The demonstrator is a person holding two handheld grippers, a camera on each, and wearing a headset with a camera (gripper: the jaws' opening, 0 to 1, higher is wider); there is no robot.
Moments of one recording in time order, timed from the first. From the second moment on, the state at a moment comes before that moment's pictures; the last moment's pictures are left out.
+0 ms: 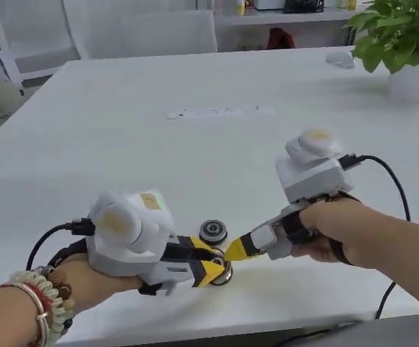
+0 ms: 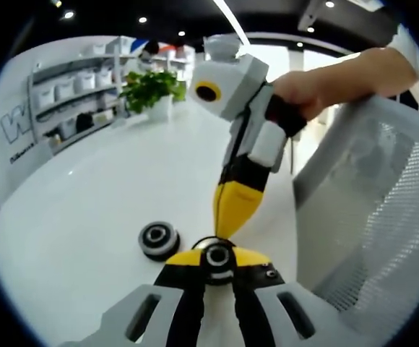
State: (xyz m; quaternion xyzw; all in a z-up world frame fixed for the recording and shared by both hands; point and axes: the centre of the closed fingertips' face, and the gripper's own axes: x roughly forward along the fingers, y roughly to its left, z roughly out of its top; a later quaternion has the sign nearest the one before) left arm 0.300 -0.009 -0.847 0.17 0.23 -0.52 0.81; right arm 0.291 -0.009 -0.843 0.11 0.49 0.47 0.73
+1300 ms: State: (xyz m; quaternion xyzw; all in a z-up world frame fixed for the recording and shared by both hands) left arm 0.282 0.002 -0.807 0.21 0.23 -0.56 0.77; right arm 0.307 -0.012 -0.834 0.15 0.48 0.44 0.75
